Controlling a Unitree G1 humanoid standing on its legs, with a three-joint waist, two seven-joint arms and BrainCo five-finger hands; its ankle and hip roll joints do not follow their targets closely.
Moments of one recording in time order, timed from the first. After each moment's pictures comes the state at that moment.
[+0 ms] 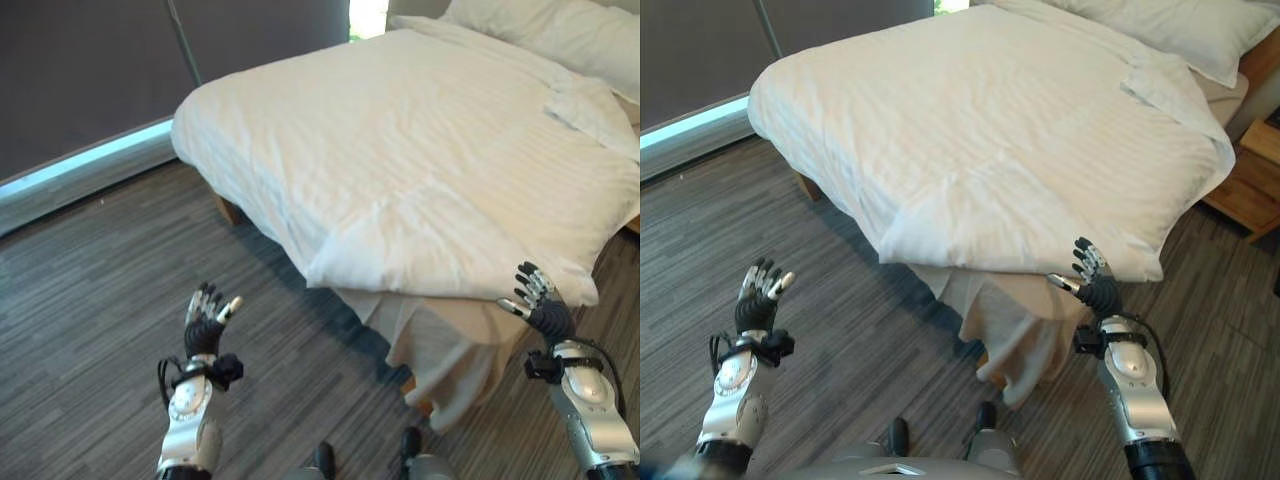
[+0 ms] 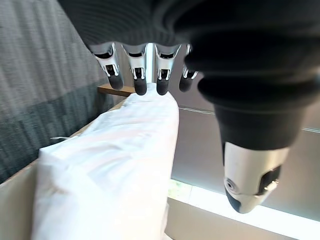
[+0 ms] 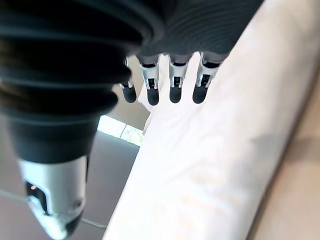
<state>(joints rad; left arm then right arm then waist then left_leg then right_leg) 0.13 0.28 0.09 0.28 -0.53 -0.24 0.08 0.01 -0.65 -0.04 0.14 0.13 -0.13 -0.05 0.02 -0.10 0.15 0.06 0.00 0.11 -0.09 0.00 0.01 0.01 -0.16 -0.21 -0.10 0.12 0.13</state>
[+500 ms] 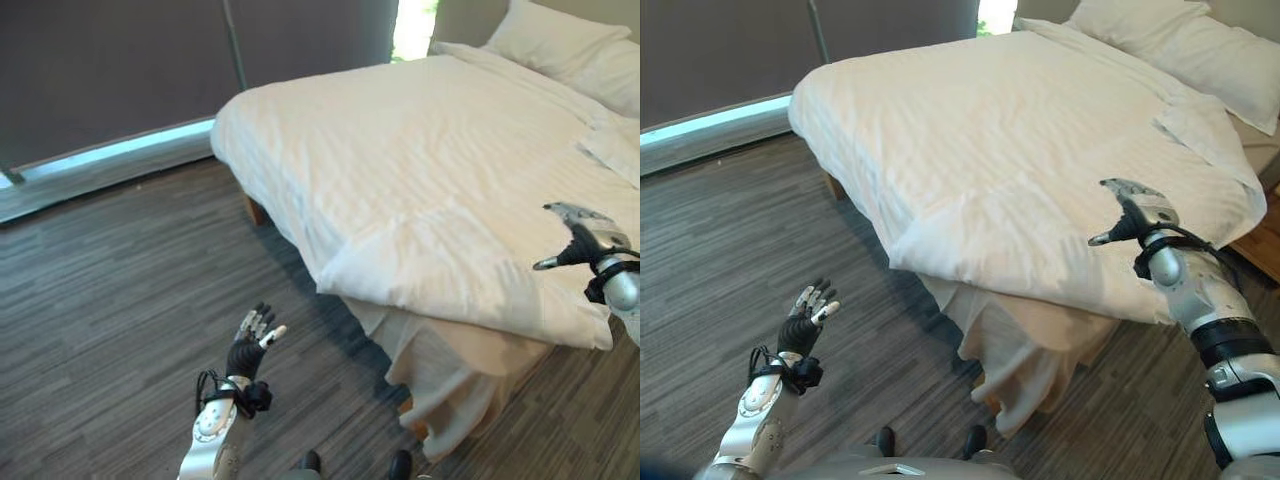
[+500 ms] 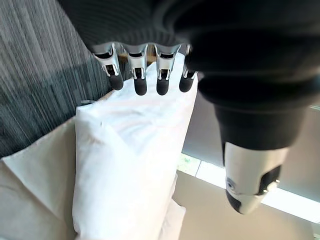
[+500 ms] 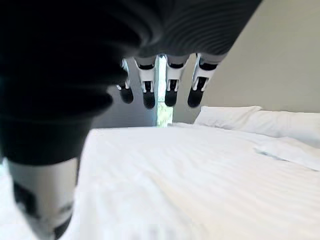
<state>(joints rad) 0.16 0.37 -0.11 0.23 -0.55 -0.21 -0.04 -0.70 -0.90 0.60 0.84 -0.52 -0.10 -0.14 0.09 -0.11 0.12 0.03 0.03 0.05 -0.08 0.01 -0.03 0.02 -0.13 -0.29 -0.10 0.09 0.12</state>
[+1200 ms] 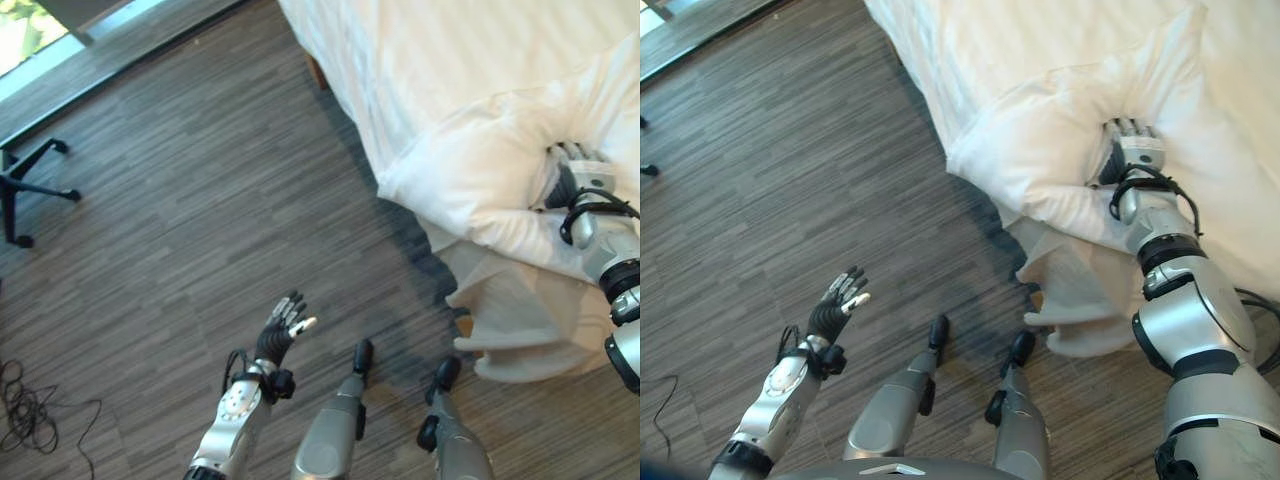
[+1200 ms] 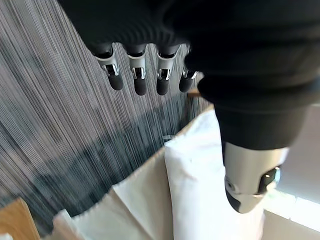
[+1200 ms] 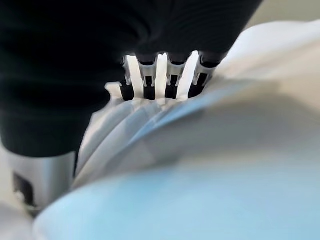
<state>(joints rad) 0.02 0.33 -0.27 0.23 -0.59 -0.19 0.00 -0.99 -0.66 0.56 1.11 -0.63 0.02 -0.32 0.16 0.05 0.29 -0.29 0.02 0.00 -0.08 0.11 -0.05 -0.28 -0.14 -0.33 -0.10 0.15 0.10</state>
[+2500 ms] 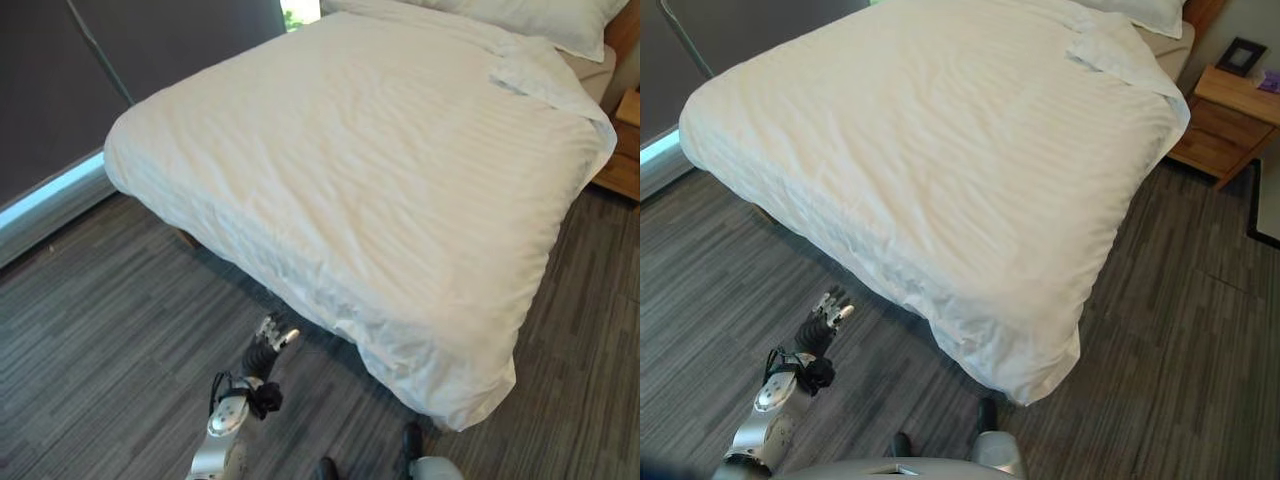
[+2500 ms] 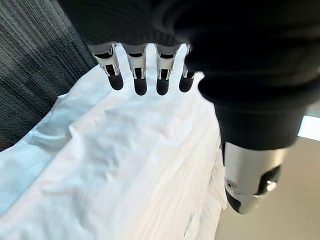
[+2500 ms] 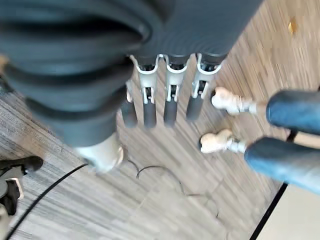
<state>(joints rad) 0.12 0.32 -0.15 0.33 -0.58 -0.16 -0.05 0.39 -0.19 0.09 1.46 -0.15 0.05 0.19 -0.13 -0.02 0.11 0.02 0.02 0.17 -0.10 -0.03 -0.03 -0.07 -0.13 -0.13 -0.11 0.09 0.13</state>
